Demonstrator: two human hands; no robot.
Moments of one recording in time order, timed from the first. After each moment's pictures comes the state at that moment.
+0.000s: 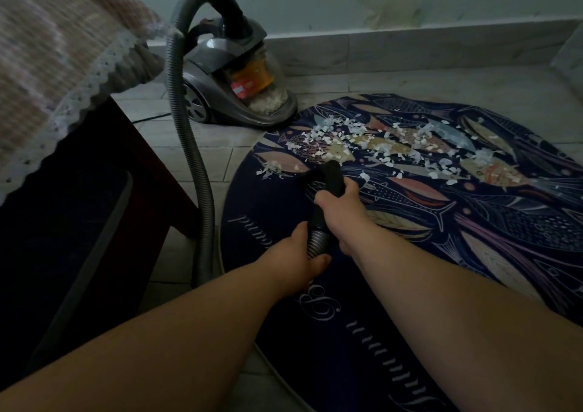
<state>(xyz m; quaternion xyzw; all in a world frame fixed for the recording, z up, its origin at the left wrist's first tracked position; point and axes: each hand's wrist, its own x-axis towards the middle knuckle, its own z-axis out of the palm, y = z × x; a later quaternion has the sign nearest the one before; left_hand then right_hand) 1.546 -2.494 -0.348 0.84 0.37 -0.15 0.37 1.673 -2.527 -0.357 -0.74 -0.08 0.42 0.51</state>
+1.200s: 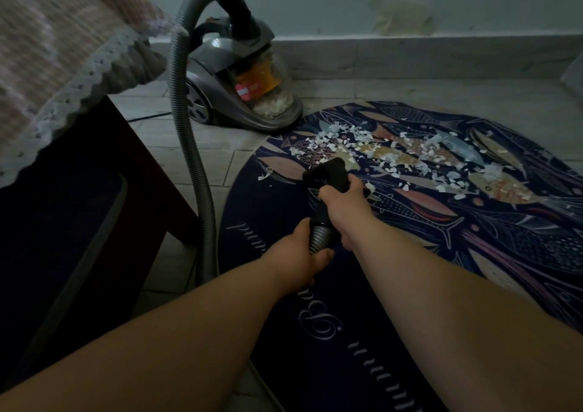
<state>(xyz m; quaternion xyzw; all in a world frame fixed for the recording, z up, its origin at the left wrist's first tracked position) 1.564 -2.471 -0.348 0.81 0.38 -0.12 0.44 1.695 -2.495 -0.357 -0.75 -0.07 0.41 0.51</state>
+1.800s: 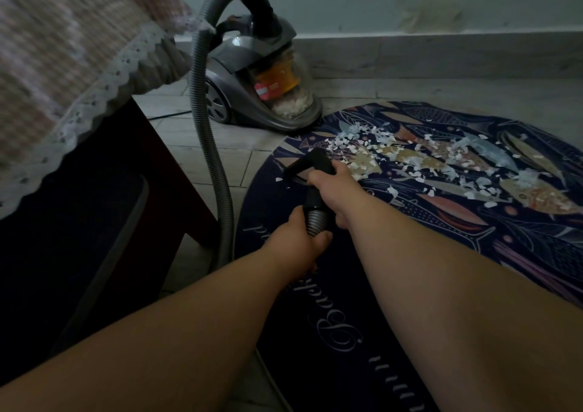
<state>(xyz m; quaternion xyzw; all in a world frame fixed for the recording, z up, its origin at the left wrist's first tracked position) 1.560 -2.435 -0.344 0.77 0.46 -0.04 0.45 1.690 -2.428 -0.356 -0.72 -0.12 0.47 0.50</state>
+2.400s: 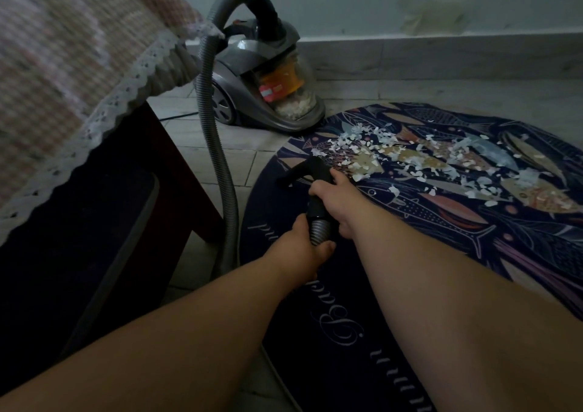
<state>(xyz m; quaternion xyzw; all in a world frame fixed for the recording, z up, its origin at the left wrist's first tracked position) 1.547 -2.451 -0.342 0.77 0.45 -0.05 0.46 1.680 -2.446 -0.362 -0.68 -0.12 0.50 0.52</state>
